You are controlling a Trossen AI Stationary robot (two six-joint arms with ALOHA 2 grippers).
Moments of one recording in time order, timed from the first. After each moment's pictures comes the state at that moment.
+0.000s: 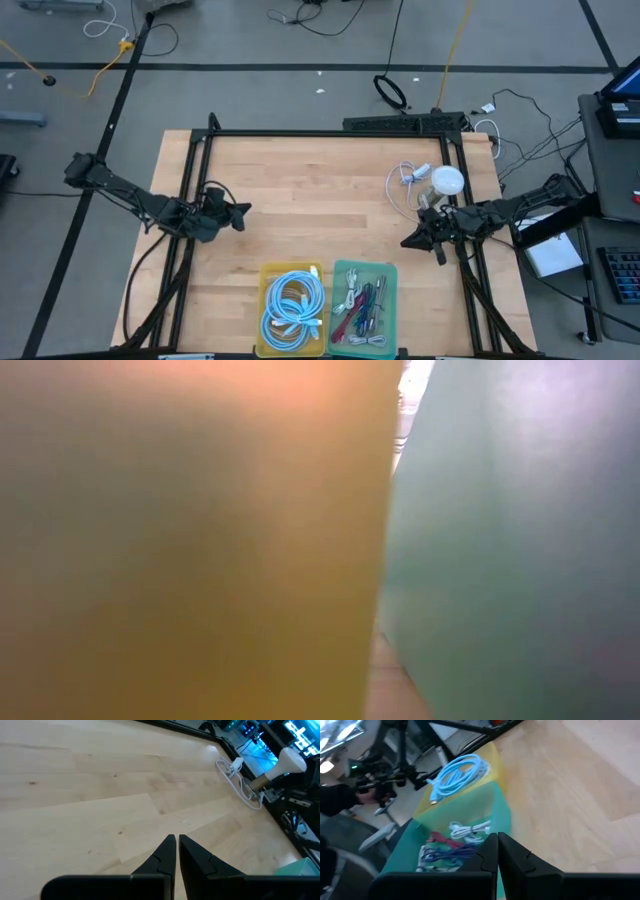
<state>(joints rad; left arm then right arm) -0.41 0.67 0.28 -0.34 -0.83 -1.31 0.33 0.24 0.05 -0.10 0.04 0.67</state>
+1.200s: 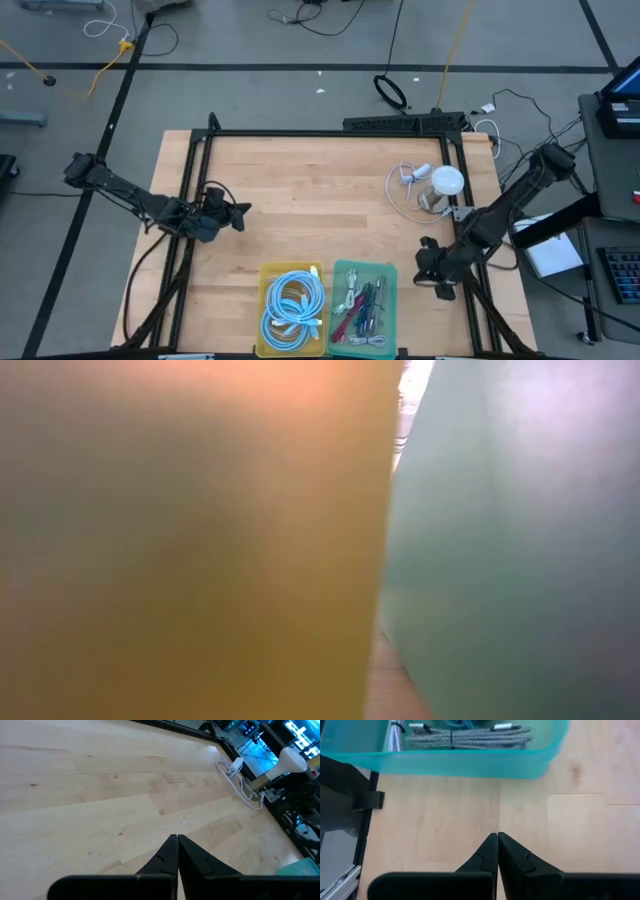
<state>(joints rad) -0.41 0.67 0.28 -0.34 -0.83 -1.31 0.78 0.94 0.43 -0.41 0.10 0.78</state>
